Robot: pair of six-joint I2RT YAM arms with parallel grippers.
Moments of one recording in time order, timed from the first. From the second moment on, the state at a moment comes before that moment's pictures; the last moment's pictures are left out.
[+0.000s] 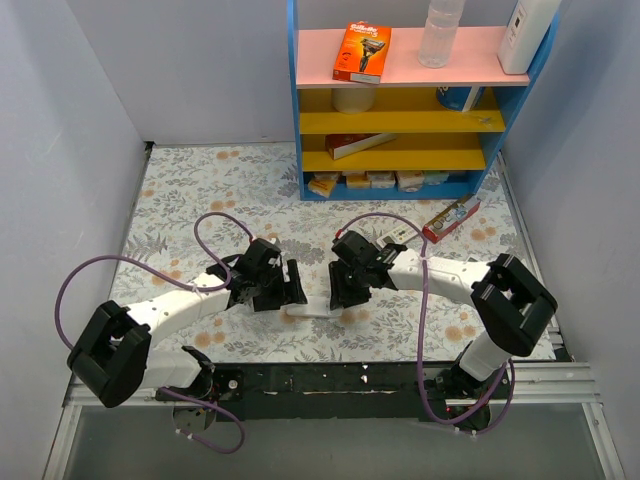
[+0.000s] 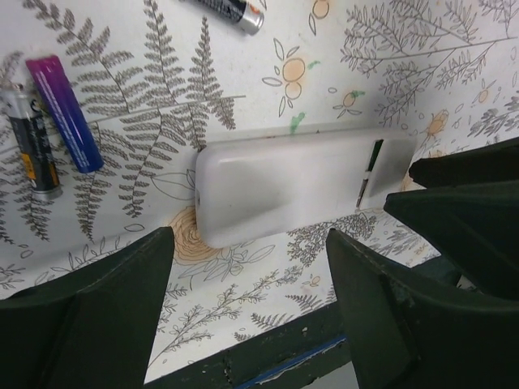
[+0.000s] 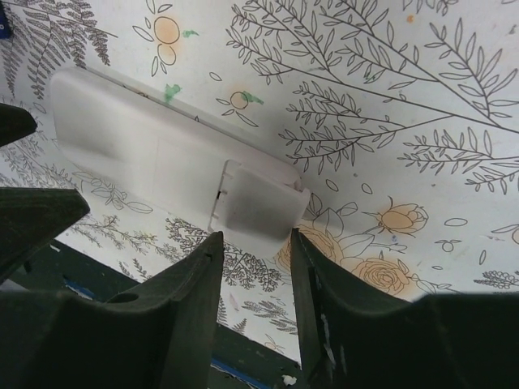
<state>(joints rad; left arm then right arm) -0.68 1.25 0.63 -0.37 0.13 -0.81 0.91 1.60 0.94 -0.46 -0.14 0.70</state>
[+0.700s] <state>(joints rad) -0.66 1.37 0.67 -0.36 0.18 -0.73 0.91 1.61 0.94 -0.46 -0.05 0.76</state>
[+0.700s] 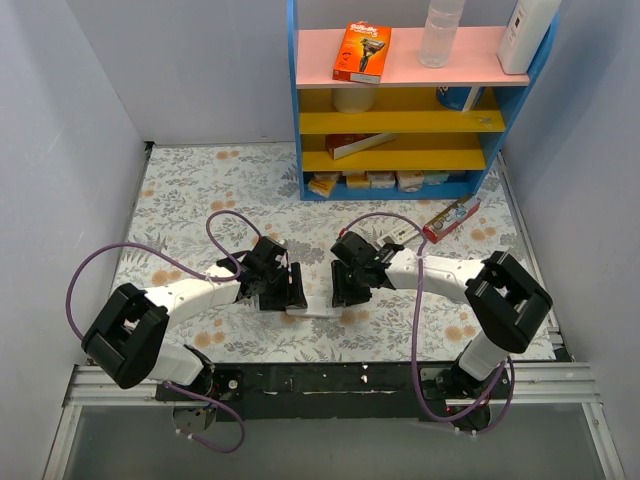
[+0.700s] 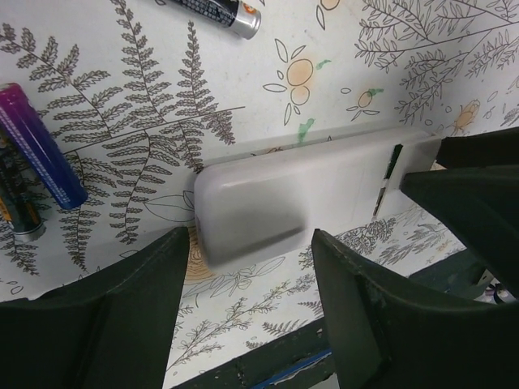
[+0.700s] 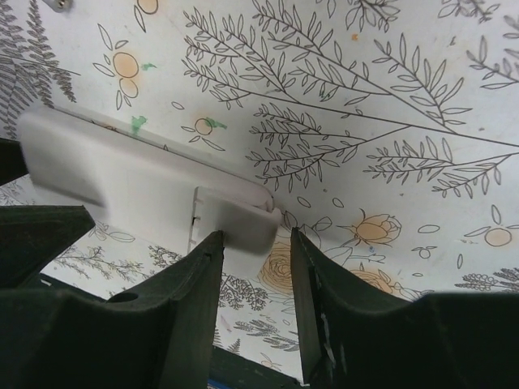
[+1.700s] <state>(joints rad) -0.65 1.37 0.64 -0.34 0.23 -0.78 0.90 1.66 0.97 -0.48 -0.13 0.80</state>
